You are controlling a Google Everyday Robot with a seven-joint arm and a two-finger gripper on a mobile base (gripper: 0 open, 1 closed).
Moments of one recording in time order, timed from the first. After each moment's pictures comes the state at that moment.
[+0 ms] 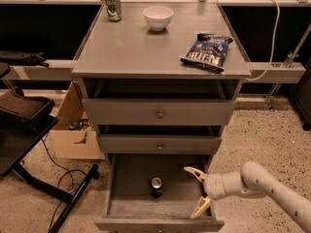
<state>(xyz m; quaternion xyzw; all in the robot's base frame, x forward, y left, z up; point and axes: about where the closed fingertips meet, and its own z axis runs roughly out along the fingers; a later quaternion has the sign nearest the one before) 0.482 -0.125 0.403 -0.63 0.57 0.34 0.42</state>
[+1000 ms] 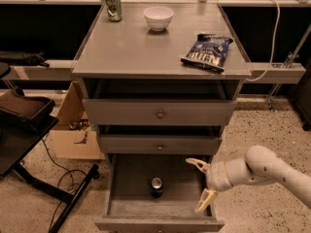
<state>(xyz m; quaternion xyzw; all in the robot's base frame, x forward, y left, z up) 0.469 -0.129 0.487 -0.66 0.59 0.30 0.36</state>
